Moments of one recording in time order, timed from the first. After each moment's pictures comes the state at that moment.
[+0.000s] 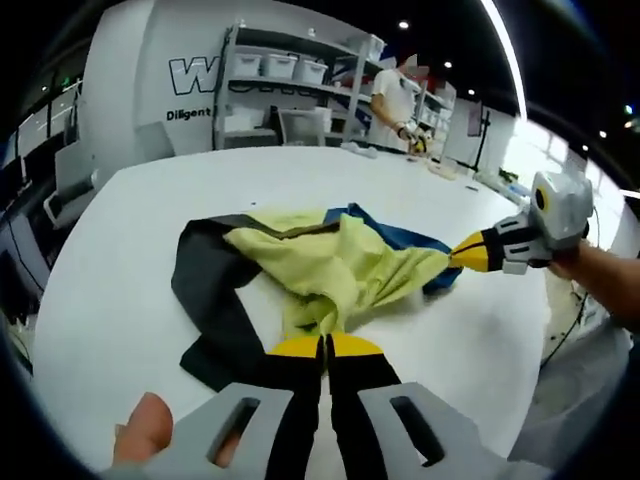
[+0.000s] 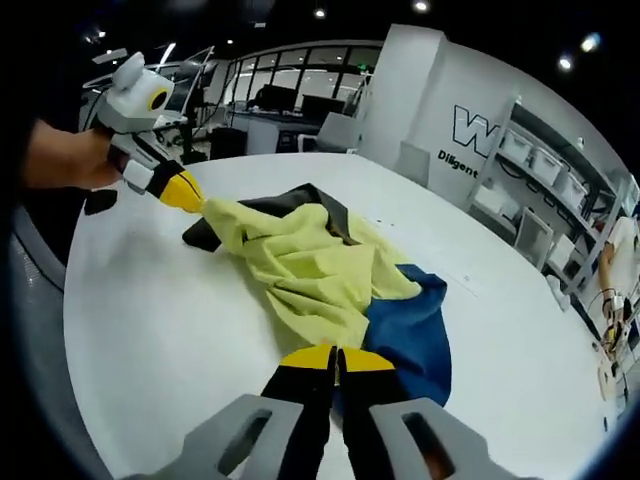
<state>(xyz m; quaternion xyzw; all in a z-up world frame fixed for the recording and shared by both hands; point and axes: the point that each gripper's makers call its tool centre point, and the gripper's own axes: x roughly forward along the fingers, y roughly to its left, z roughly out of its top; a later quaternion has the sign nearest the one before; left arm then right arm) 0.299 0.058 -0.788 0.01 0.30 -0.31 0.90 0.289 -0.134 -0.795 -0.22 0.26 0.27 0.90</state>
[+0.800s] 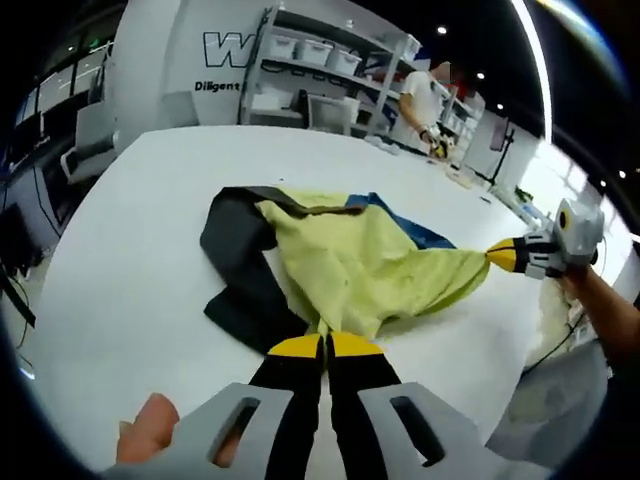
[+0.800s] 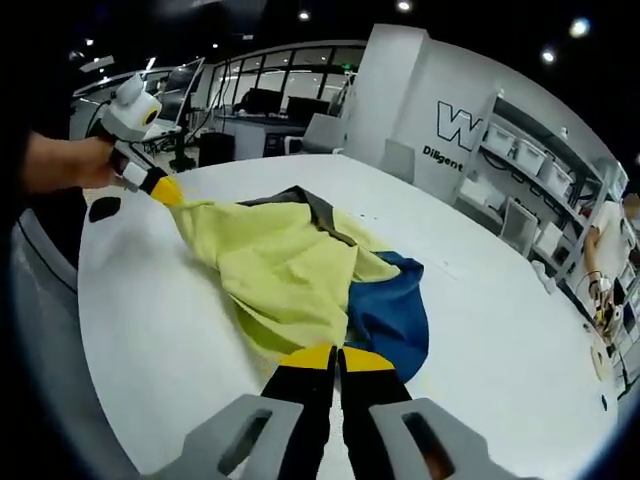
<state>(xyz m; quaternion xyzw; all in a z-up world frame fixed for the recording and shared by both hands) 0.267 0.104 -0.790 -0.04 0.36 -0.26 0.90 0.250 -0.169 -0.772 -0.20 0.26 0.24 0.91</state>
